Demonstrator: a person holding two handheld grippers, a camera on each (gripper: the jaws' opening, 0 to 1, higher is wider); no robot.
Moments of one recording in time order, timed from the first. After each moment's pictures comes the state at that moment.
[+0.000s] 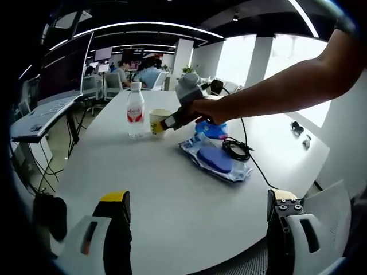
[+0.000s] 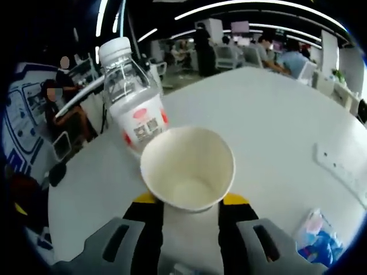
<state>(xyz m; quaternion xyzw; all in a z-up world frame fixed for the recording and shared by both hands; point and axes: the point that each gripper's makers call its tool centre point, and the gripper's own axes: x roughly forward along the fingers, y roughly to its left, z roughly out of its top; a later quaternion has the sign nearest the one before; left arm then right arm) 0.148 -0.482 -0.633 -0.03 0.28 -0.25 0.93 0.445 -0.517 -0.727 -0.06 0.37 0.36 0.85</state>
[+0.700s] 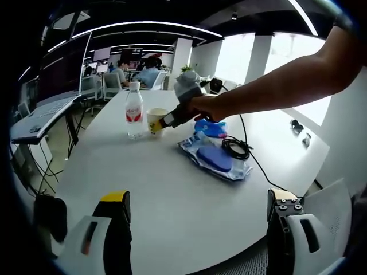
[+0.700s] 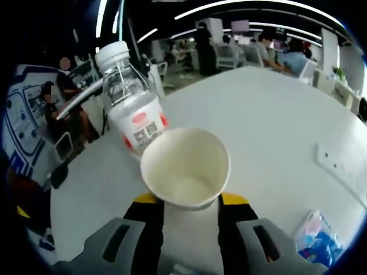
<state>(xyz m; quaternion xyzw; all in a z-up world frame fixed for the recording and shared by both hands) 0.147 -0.484 -0.634 -0.03 0.28 -0.25 0.93 0.439 -0.516 -0.719 -0.05 0.37 0.37 0.85</state>
